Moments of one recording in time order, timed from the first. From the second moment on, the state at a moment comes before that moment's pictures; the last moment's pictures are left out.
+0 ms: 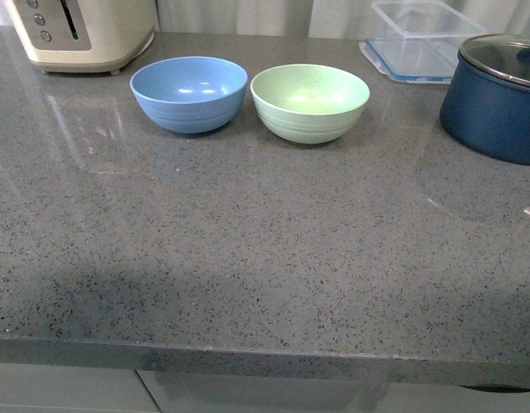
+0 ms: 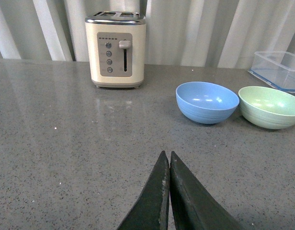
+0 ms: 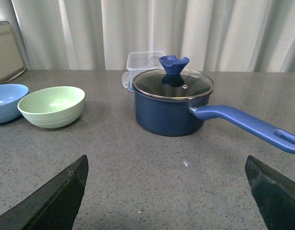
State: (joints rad) left arm 0.00 0.28 0.02 0.28 0.00 -0.01; right arm 0.00 0.00 0.01 0.00 0.00 0.00
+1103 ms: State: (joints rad) left arm 0.00 0.00 0.02 0.00 0.00 -0.01; right arm 0.11 0.63 0.37 -0.60 0.15 0.07
